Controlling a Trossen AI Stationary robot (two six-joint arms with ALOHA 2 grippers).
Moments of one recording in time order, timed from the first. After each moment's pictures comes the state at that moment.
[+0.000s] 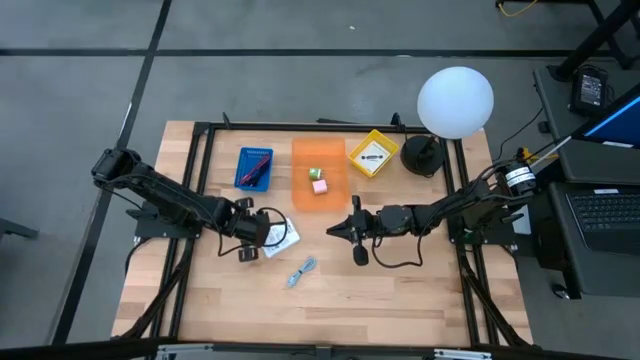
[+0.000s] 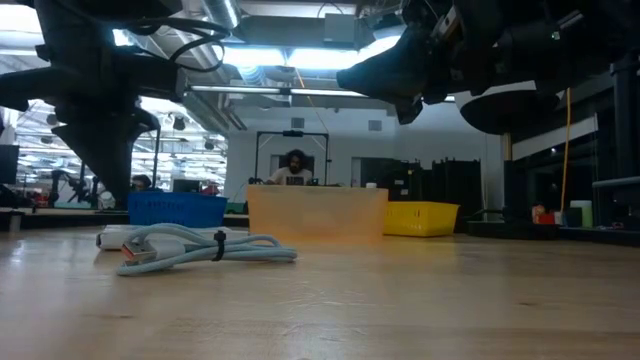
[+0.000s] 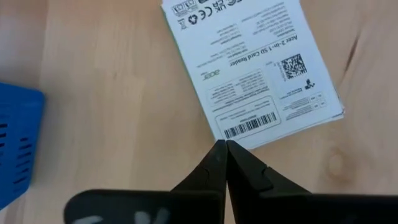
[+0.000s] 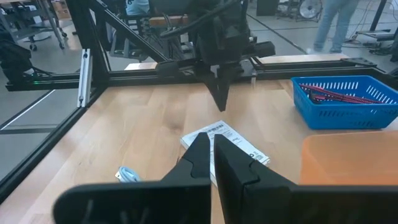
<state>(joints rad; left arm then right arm) -0.31 1.33 0.73 -0.70 -0.23 -0.48 0.22 1.63 0.61 0.86 0.17 0.10</state>
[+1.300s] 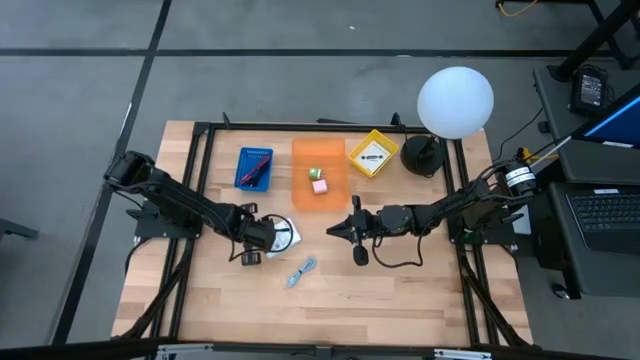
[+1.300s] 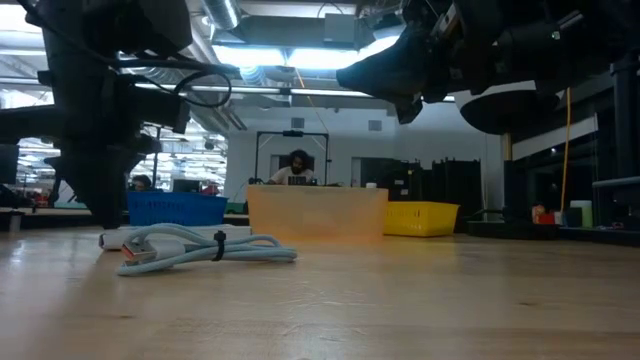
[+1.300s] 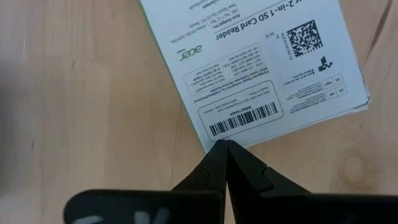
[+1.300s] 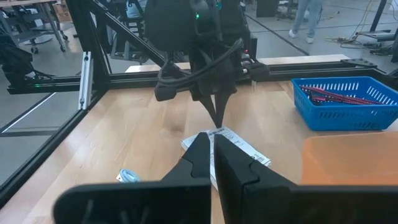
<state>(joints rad) -0.31 1.48 0.73 -0.65 -0.19 -0.46 0.22 1.63 0.61 0.86 0.17 0.10</state>
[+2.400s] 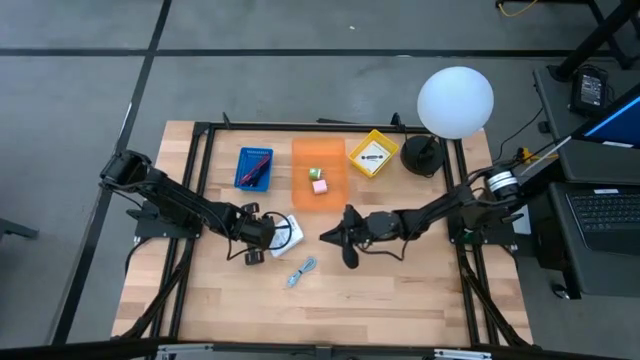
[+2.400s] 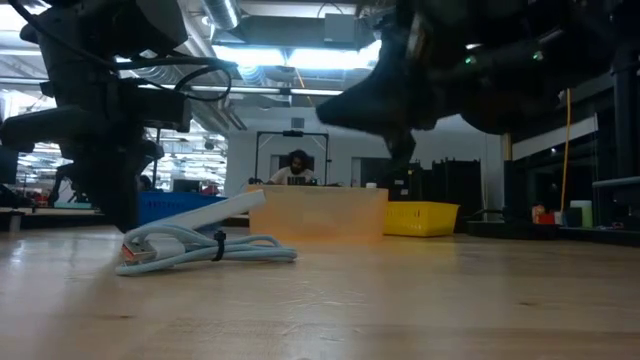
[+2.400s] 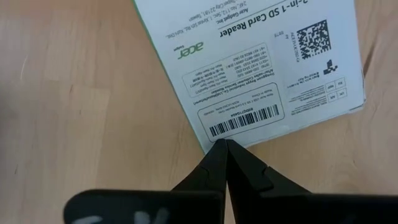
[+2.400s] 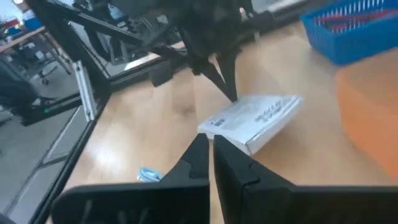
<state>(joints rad) -0.31 1.47 0.63 -0.49 -0.20 -0.49 0.23 1.76 0.68 0.84 0.17 0.42</state>
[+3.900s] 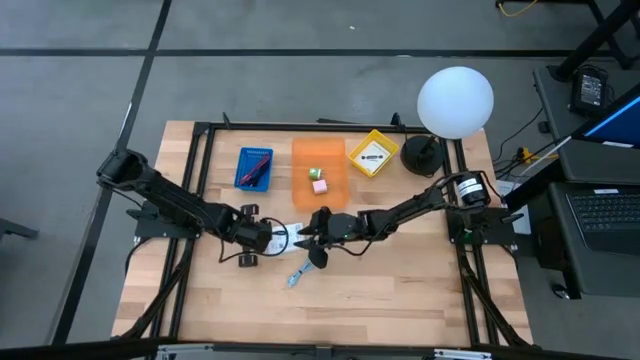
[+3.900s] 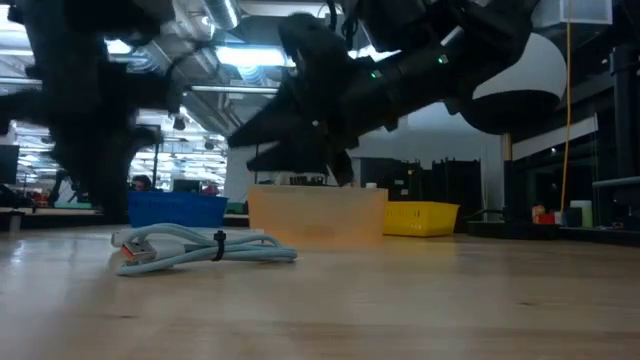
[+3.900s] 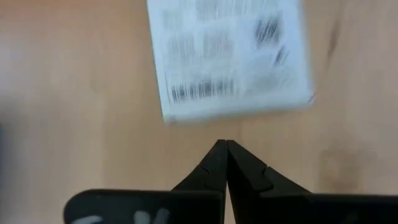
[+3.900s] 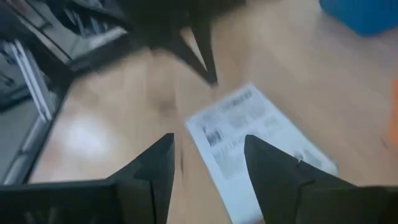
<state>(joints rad) -0.35 1.40 0.67 -0.56 -0.22 -0.39 0.18 2.01 1.06 0.53 0.14 0.49</state>
